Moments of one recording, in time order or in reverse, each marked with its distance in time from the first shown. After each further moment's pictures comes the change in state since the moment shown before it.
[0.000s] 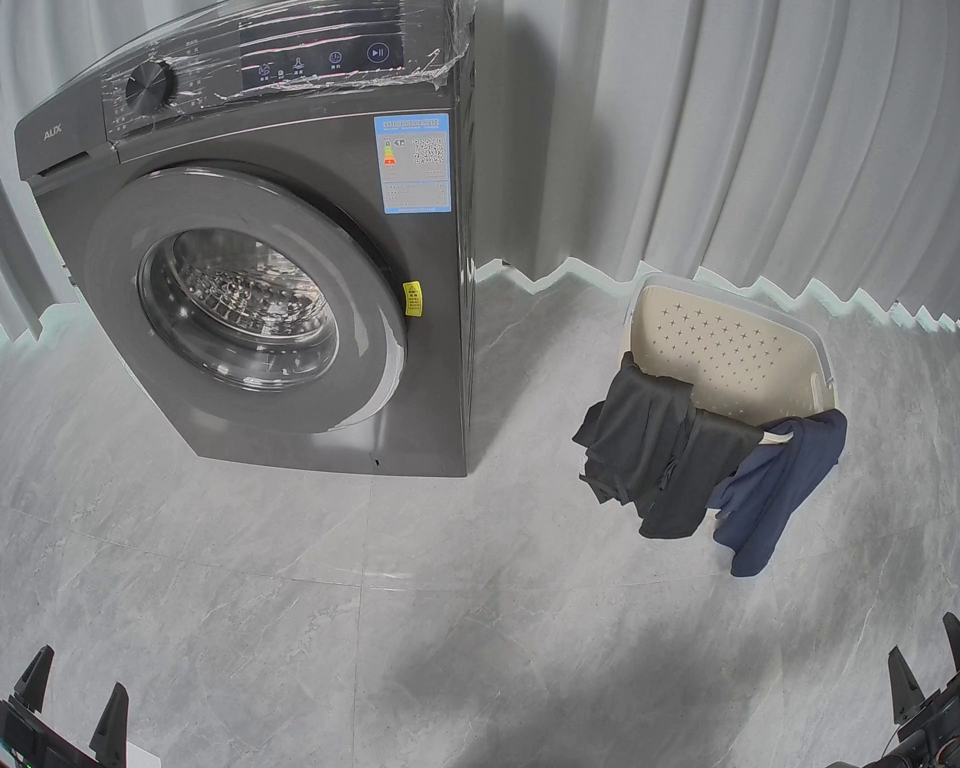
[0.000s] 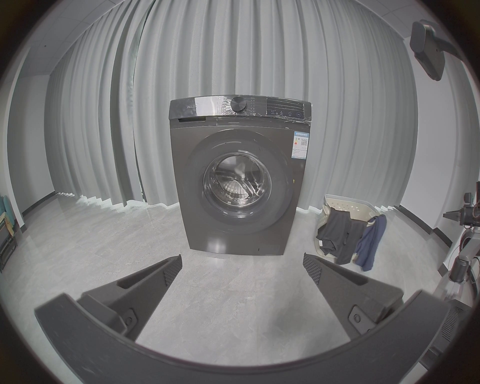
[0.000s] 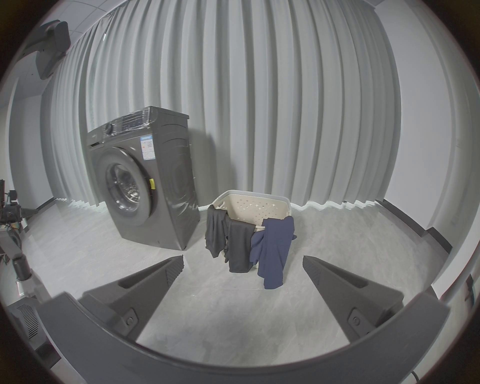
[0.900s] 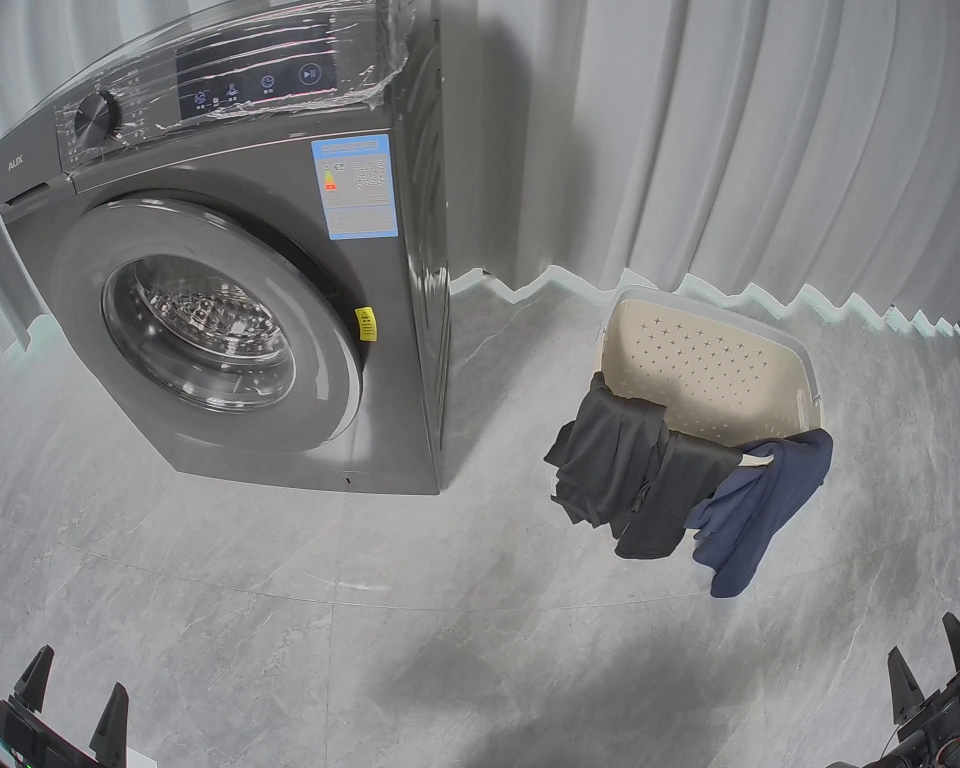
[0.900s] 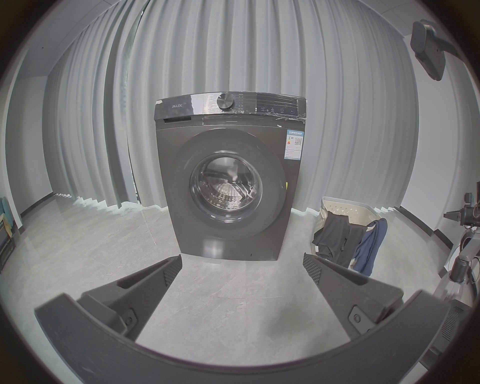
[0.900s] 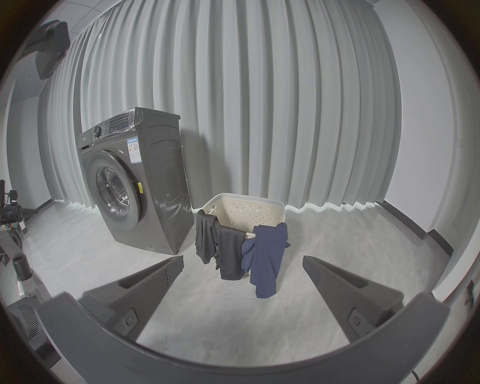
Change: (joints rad) left arm 0.000 0.000 0.000 0.000 0.001 0.001; right arm 0.001 0.000 0.000 0.000 0.000 0.000
